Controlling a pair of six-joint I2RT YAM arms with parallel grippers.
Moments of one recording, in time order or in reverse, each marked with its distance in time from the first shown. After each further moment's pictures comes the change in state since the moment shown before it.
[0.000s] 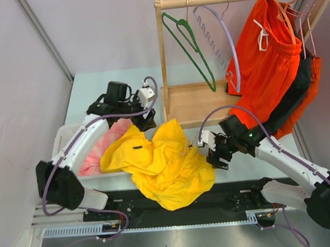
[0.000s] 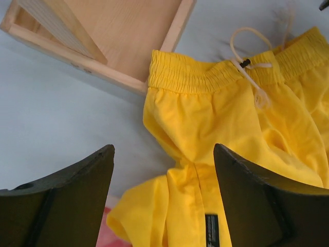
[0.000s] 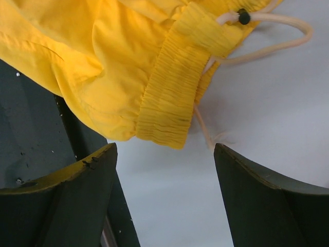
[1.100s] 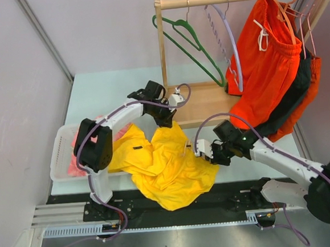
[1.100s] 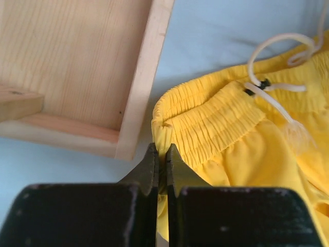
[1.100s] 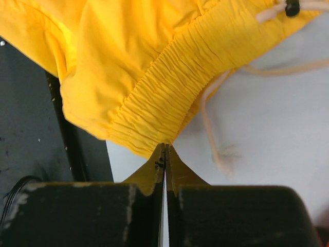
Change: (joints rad) left arm -0.169 0.536 0.239 0.027 -0.060 0.022; right arm 0.084 0.063 -0.064 0.049 0.040 -0.095
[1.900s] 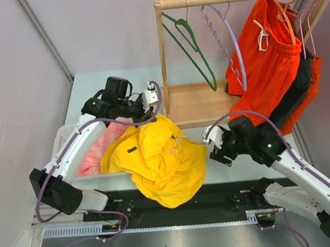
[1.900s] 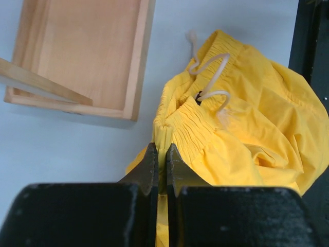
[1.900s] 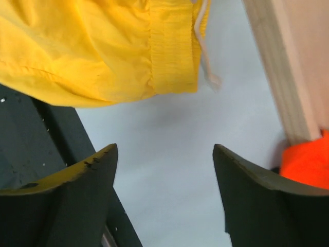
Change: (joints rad) left arm 0.095 -0.539 -0.074 -0.198 0.168 0.180; right arm 0.001 -0.304 0.134 -0.114 0.166 0.221
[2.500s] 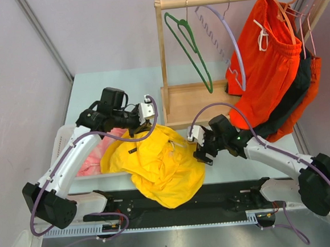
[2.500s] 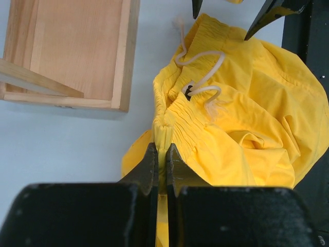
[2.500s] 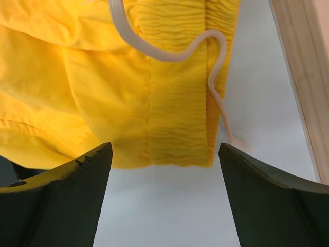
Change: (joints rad) left arm 0.000 -0.129 -0.151 -0.007 0.002 0.077; right arm 0.000 0.341 -0.162 0.483 -0.139 0.041
